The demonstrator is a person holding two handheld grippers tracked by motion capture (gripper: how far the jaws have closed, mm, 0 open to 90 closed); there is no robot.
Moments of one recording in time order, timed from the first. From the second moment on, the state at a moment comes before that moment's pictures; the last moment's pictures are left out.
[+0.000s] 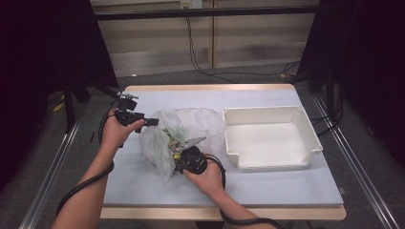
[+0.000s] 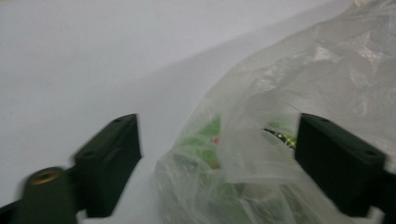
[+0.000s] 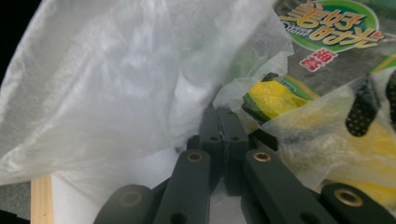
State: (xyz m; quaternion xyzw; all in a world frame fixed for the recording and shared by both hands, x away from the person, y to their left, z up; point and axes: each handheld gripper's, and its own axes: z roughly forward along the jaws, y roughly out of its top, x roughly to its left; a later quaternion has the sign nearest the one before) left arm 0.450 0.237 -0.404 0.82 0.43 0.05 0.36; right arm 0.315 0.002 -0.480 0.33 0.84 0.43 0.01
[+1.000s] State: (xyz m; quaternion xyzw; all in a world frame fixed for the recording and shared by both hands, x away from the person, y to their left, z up) left arm 0.506 0.228 -0.442 0.84 0.45 0.10 0.28; right arm 0.299 0.003 -0.481 0.31 0.85 0.43 -0.01
